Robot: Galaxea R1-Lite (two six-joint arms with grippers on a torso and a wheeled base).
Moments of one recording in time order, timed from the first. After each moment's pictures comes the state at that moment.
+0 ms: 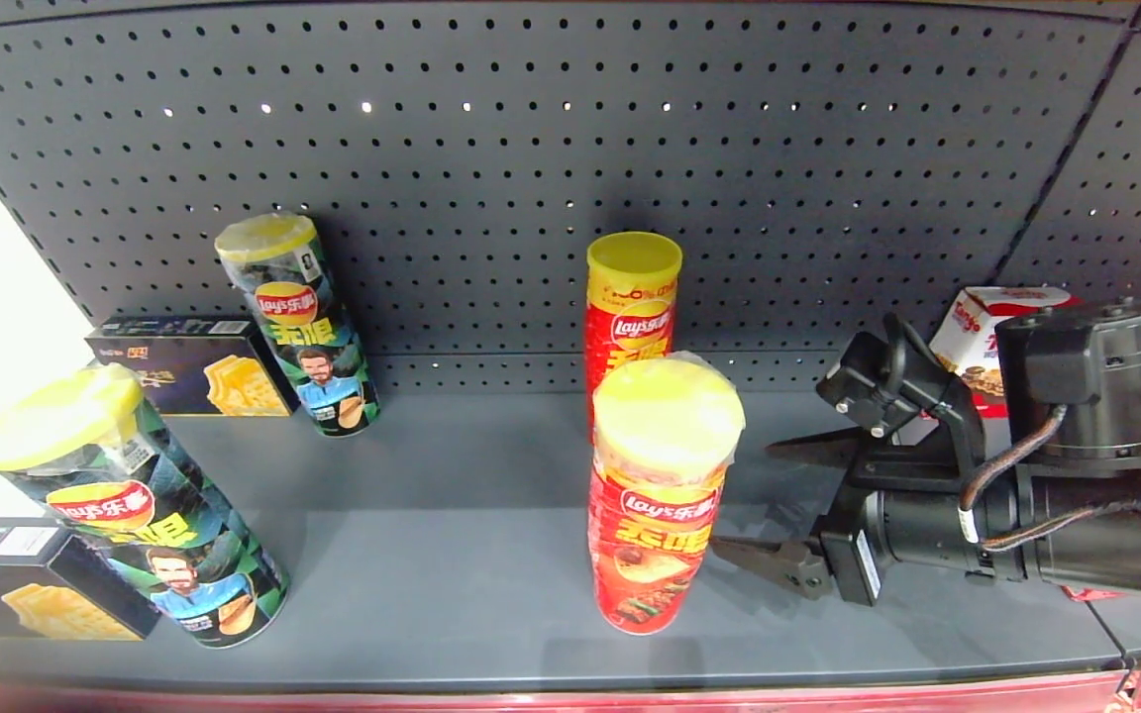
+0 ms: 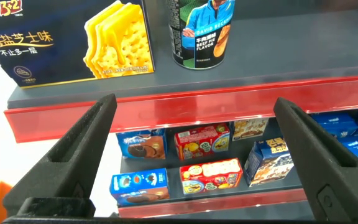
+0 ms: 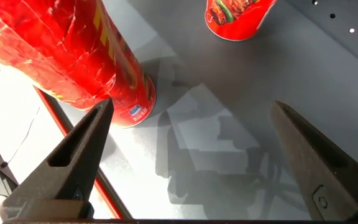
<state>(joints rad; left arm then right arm) 0.00 0.00 0.00 0.00 -0.07 0.04 0.64 1.51 -0.82 -0.26 0.19 -0.24</state>
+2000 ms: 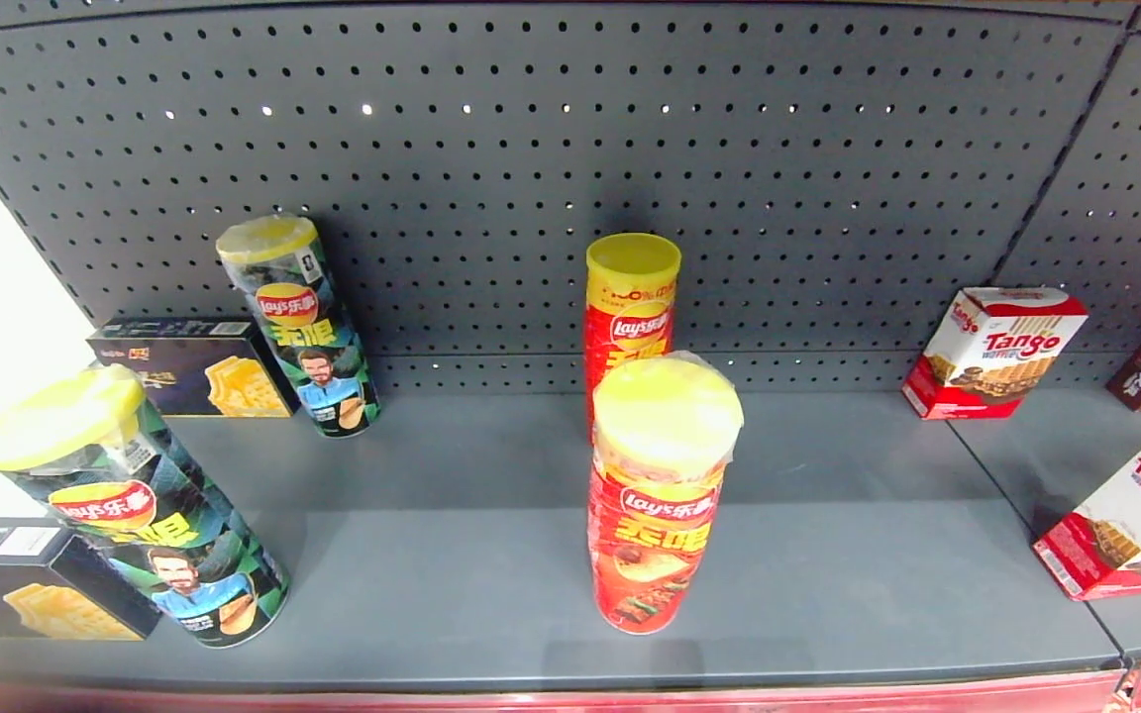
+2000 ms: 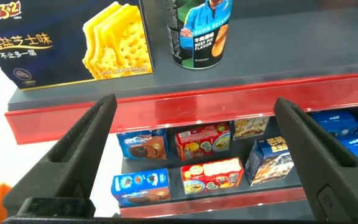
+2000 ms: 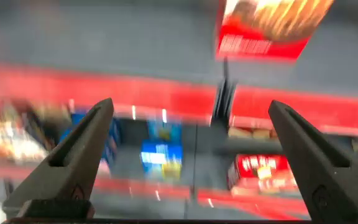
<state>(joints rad) 0.00 0.00 0.00 0.00 -0.08 0.06 0.11 0.11 -0.01 -0.01 -0.01 -0.05</state>
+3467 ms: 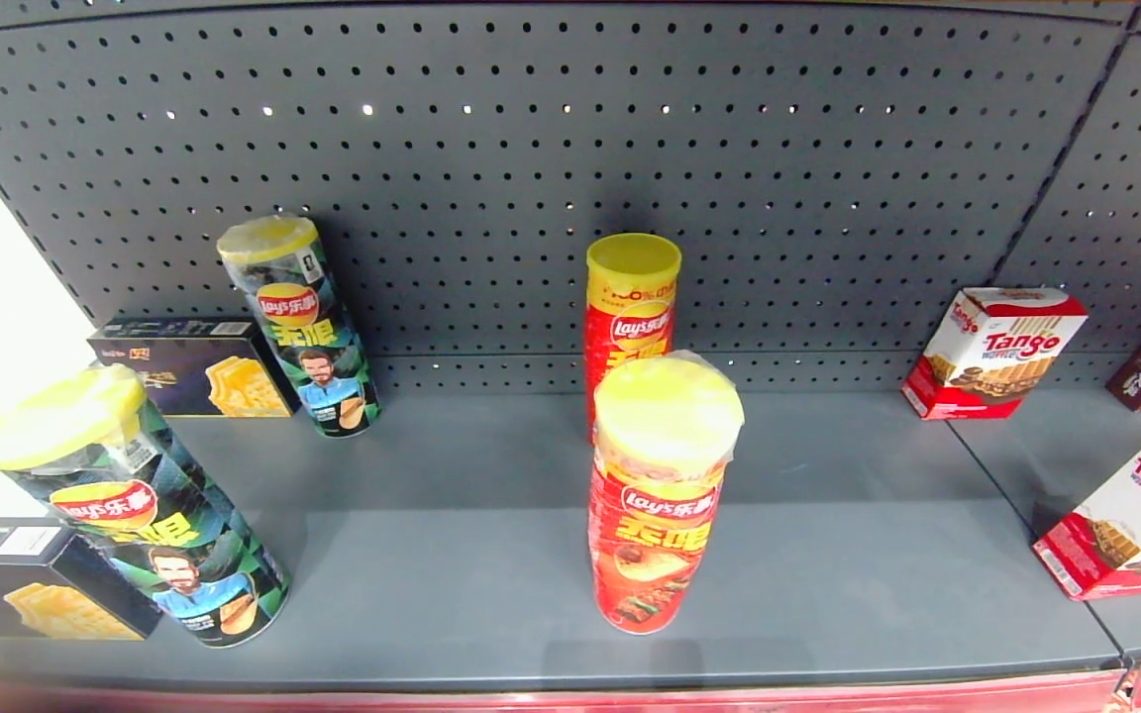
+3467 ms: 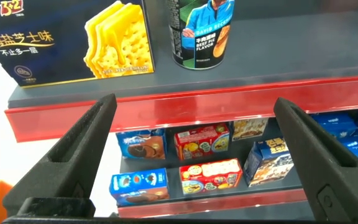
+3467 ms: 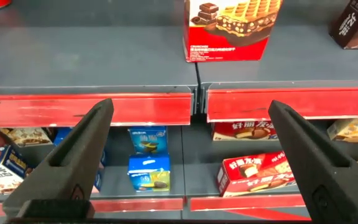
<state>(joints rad) 0.00 0.00 0.00 0.00 -0.07 0.04 -0.01 0.00 0.00 0.00 -0.01 0.00</state>
